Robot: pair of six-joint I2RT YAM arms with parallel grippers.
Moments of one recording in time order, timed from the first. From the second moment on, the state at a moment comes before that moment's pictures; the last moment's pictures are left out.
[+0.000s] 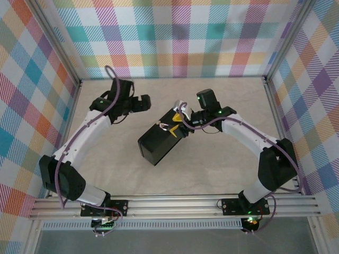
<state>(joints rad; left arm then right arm) -0.35 1.45 1.41 -0.74 -0.11 -0.46 0.54 1.58 1.22 -0.43 -0.79 -0.44</state>
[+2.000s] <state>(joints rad) -0.44 1.36 1.21 -0.93 0.01 -0.68 0.59 1.66 1.36 -0.54 -0.76 0.08</state>
